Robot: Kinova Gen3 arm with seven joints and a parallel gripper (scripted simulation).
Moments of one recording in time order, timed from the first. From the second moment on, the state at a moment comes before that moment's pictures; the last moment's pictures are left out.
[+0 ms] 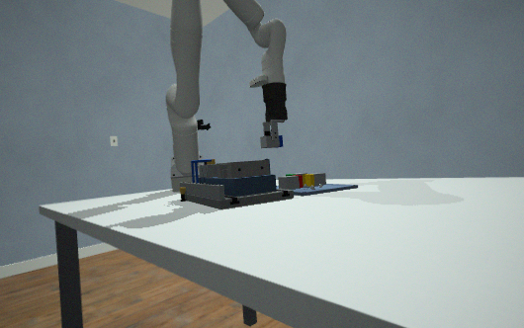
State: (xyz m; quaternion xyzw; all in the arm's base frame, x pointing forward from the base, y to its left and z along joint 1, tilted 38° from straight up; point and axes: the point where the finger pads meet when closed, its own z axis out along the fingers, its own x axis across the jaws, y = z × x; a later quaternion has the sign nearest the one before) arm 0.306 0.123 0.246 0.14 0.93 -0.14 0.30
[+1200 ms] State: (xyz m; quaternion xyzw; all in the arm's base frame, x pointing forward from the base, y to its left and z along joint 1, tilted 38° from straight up) arm 0.307 0.121 0.243 0.18 0.93 -0.12 0.31
